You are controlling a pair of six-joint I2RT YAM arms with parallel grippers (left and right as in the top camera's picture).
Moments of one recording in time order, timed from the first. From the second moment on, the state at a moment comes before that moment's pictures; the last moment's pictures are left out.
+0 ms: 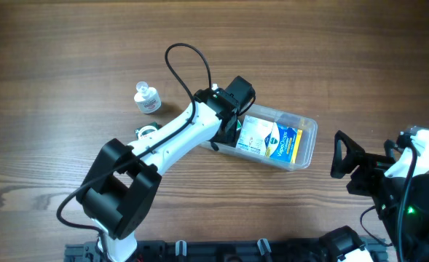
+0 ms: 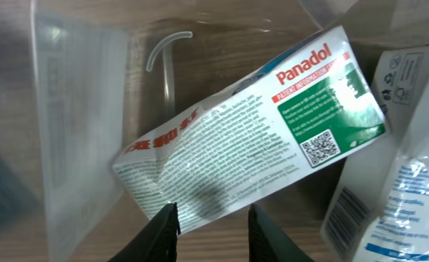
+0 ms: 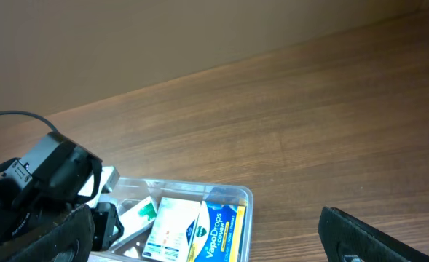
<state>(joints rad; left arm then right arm) -0.72 1.91 1.37 -0.90 -0.15 -0.55 0.39 0.59 1.18 -1.07 0.31 0.44</state>
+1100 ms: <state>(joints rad) -0.72 2.02 1.51 -0.95 -0.22 -0.42 0.39 0.59 1.18 -1.07 0.31 0.44</state>
